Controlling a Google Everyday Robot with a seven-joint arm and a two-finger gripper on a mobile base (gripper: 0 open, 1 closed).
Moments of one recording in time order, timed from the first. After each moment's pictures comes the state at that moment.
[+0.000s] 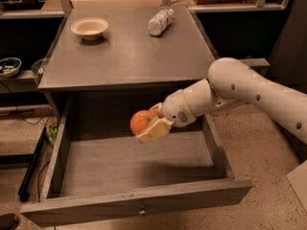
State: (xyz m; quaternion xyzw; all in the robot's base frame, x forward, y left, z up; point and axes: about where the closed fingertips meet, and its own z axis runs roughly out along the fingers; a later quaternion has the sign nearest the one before) arm 0.512 0.023 0.771 -0.56 0.68 0.37 0.28
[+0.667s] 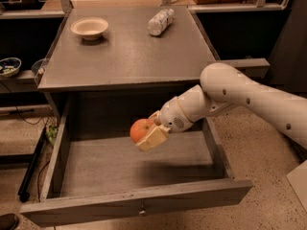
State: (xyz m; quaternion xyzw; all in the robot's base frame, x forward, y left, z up) arm 0.506 0.023 0.741 -0.56 0.70 0.36 0.24
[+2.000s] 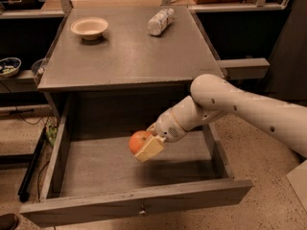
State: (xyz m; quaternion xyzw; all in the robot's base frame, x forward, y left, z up) arm 0.496 0.028 0.695 -0.56 0.72 0.37 0.19
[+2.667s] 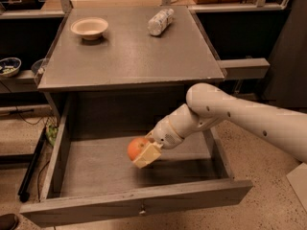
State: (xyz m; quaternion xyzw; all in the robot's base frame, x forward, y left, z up) arm 0.491 0.035 0.666 -0.55 0.73 0.37 0.18
